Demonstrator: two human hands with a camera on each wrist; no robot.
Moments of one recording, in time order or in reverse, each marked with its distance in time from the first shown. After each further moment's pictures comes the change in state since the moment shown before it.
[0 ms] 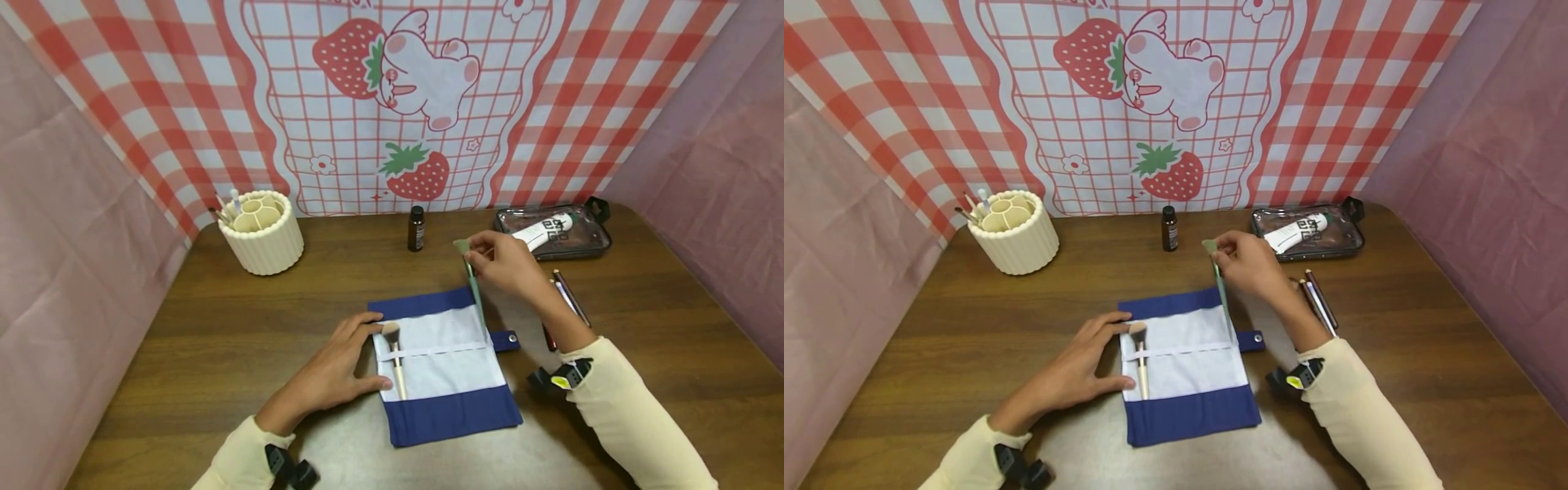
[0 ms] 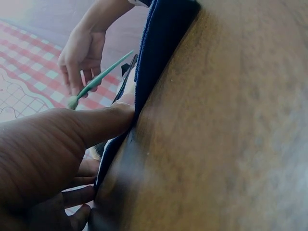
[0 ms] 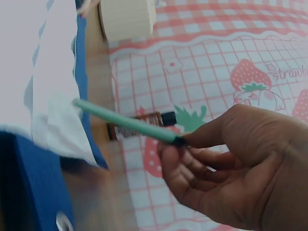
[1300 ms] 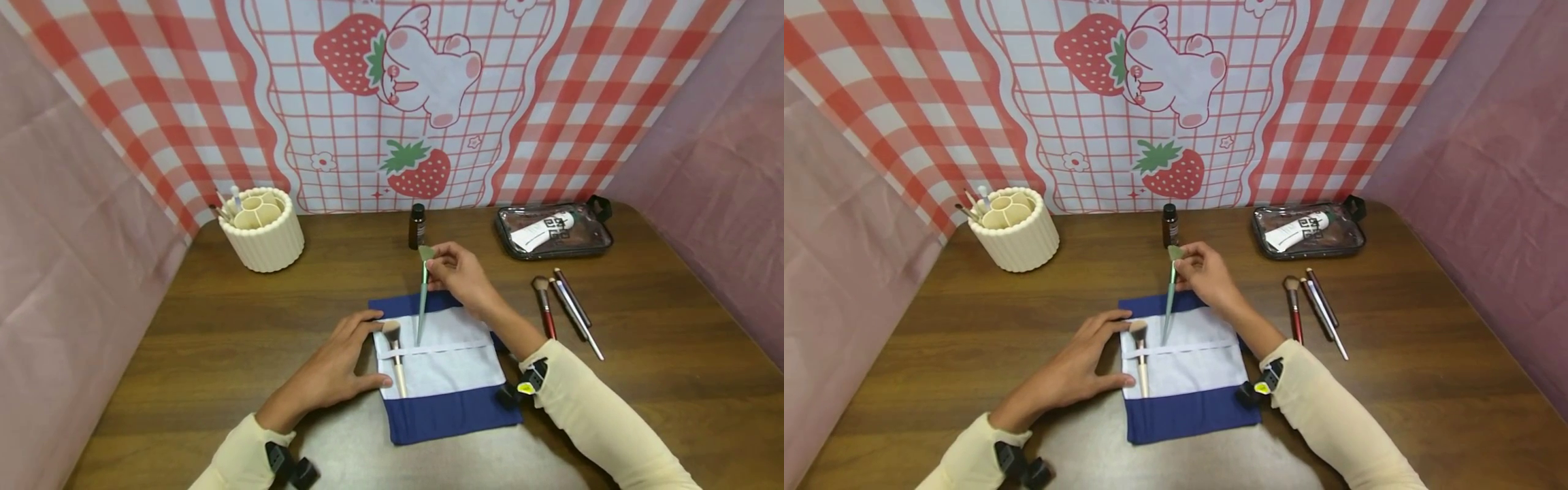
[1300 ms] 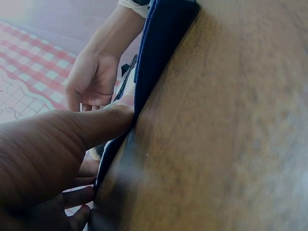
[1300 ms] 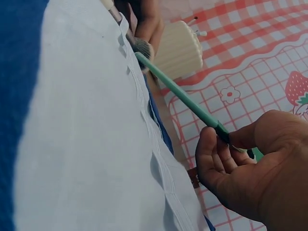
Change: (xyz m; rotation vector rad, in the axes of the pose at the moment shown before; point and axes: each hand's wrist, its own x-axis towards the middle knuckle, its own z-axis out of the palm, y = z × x) left_hand 0.000 -0.001 0.000 0.009 -0.019 -0.037; right_hand 0.010 -0.011 0.080 0.824 -0.058 0.149
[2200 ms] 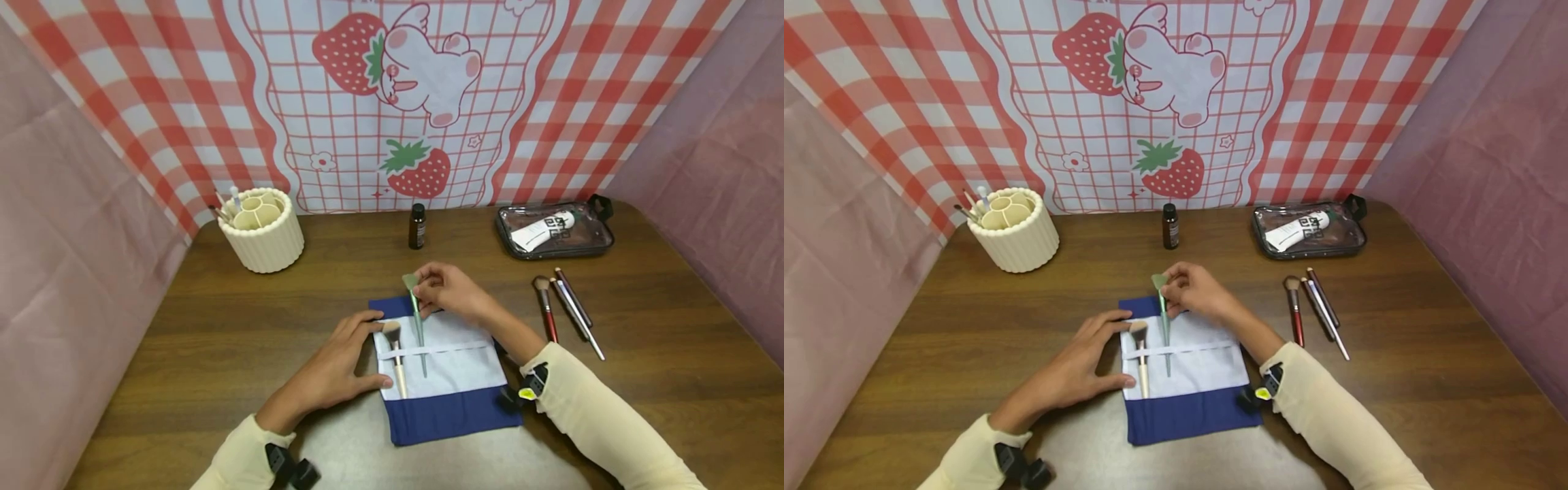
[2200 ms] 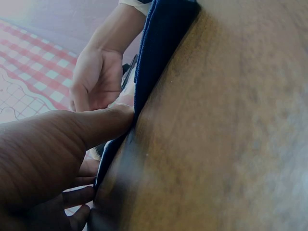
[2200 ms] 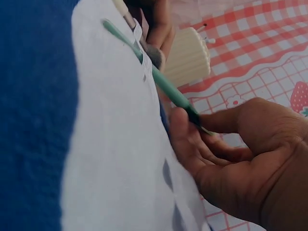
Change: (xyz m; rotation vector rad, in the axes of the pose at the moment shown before) left_hand 0.000 0.000 0.000 0.001 -0.010 -0.011; right_hand -0.009 0.006 0.005 -0.112 -0.279 0.129
